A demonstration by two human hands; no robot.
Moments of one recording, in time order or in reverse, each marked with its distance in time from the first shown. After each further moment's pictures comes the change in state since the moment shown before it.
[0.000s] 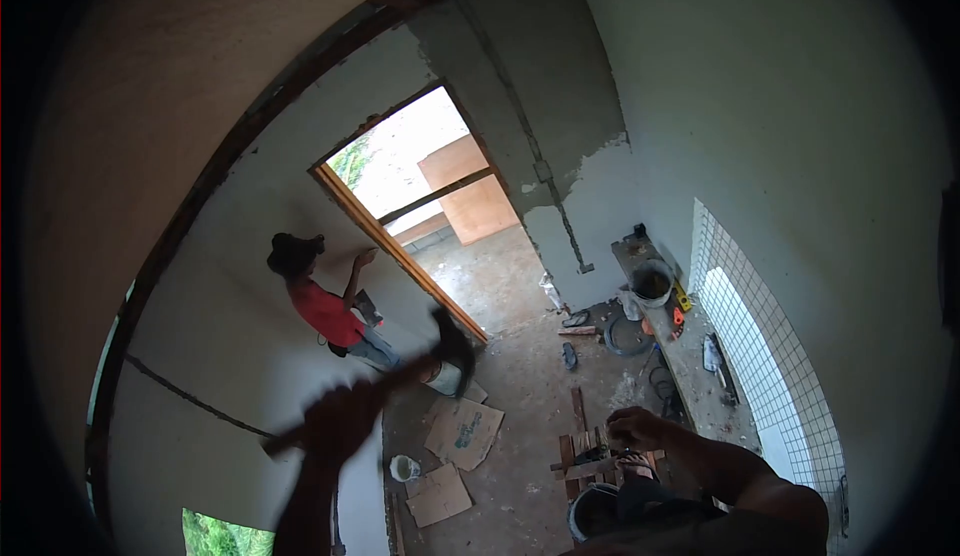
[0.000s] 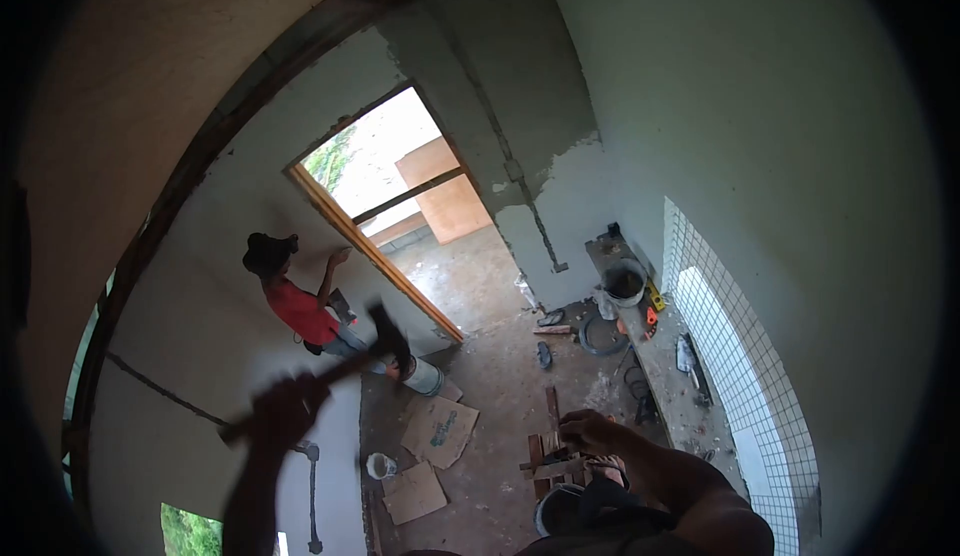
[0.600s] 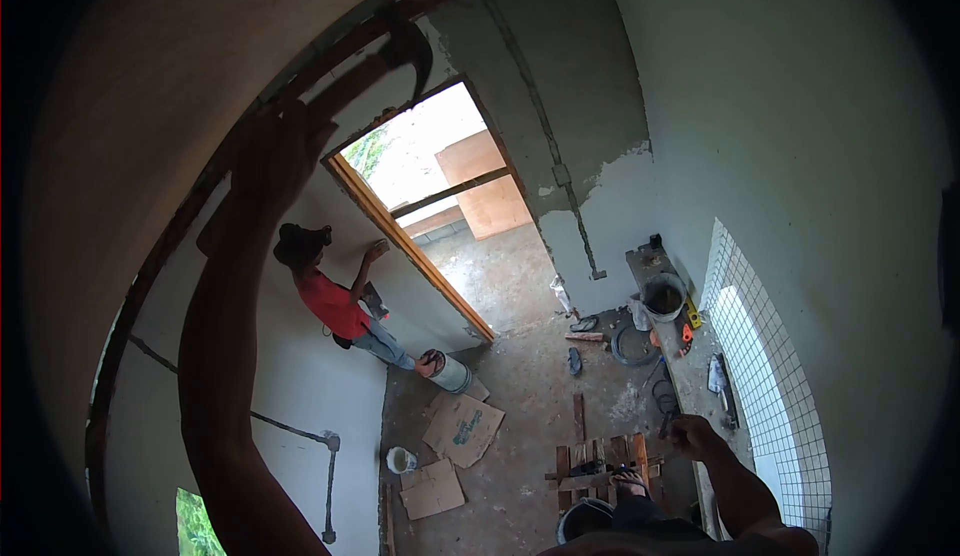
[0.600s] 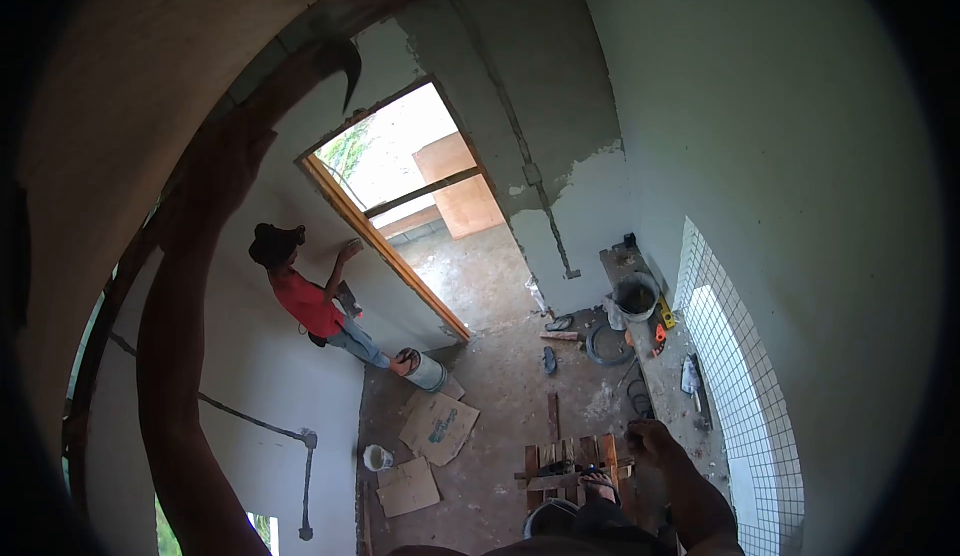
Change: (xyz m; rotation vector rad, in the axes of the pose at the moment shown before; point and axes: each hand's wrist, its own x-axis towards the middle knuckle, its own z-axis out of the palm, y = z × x) left_hand 0.285 -0.125 -0.109 0.238 0.881 -0.015; right_hand -0.043 -0.056 -0.099 0.133 0.379 -0.062
